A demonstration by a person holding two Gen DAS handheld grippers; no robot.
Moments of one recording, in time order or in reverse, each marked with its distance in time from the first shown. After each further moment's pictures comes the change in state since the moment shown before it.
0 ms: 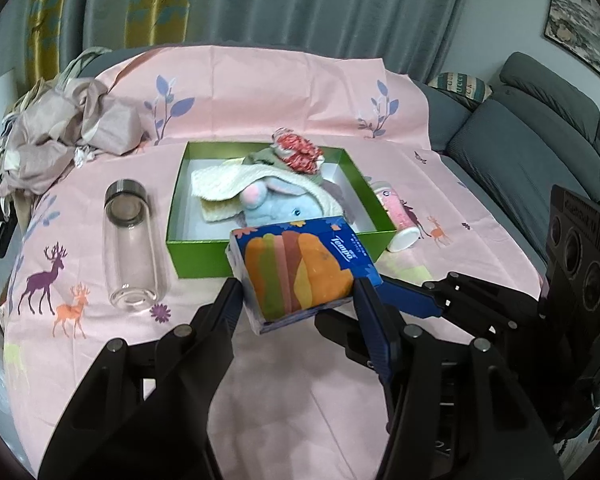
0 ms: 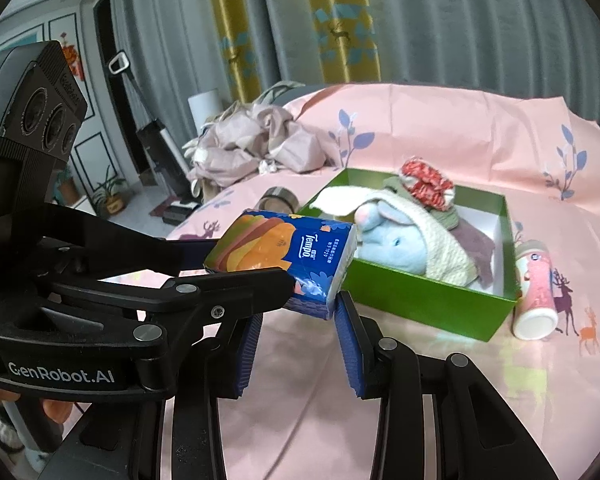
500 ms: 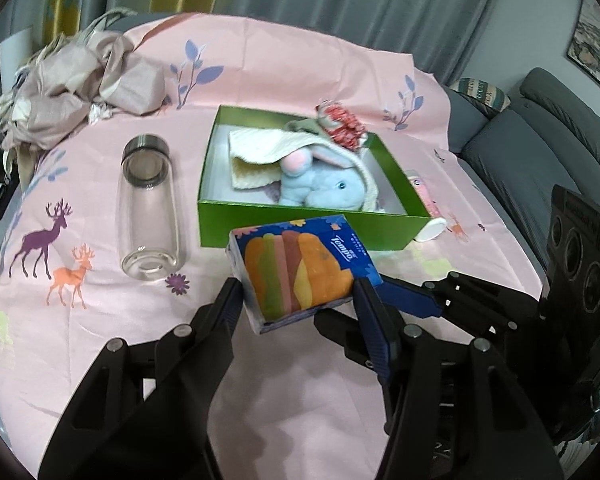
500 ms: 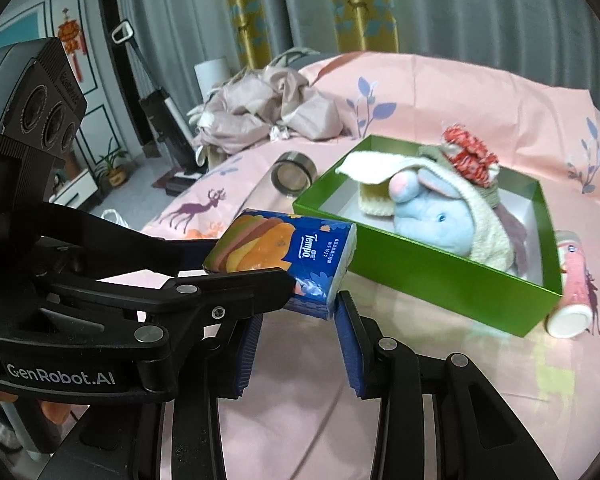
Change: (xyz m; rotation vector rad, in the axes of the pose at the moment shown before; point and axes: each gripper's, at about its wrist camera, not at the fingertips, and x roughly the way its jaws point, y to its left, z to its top) left arm 0.013 0.041 -0.021 -0.100 0.038 -0.003; right arm 0.041 0.019 -0.006 -0.034 0.098 0.017
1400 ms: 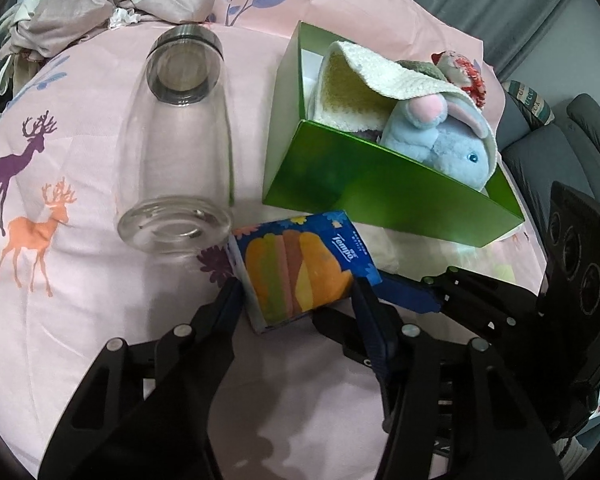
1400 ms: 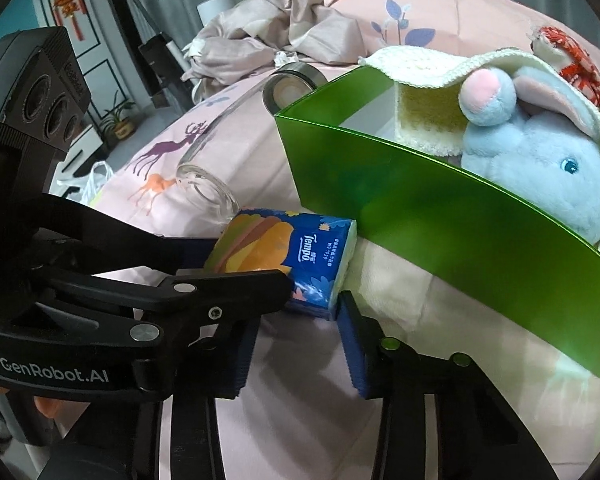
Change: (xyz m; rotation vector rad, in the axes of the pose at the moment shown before) left arm 0.083 0.080 -0.012 -0.171 0.146 0.008; right arm 0.116 -0.015 -0.007 -0.035 0.209 0.079
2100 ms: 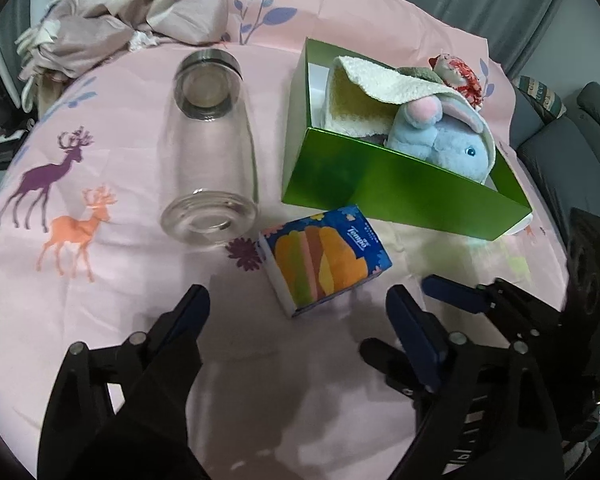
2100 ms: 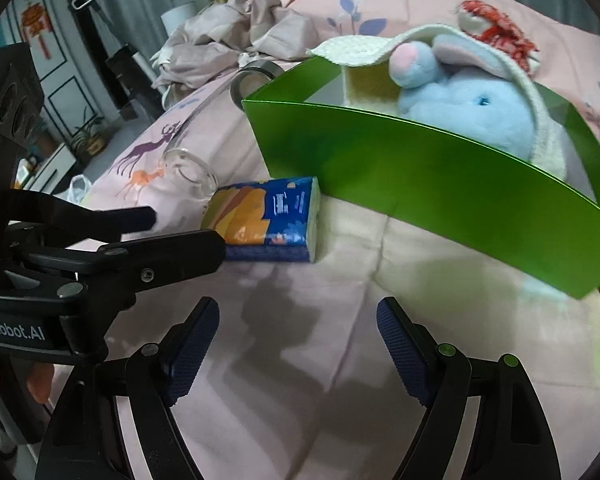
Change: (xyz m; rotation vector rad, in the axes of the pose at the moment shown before) left arm -0.011 -0.002 -0.007 0.028 -0.039 0.087; right arm -0.021 -0.002 -0.024 0.098 0.003 -0.085
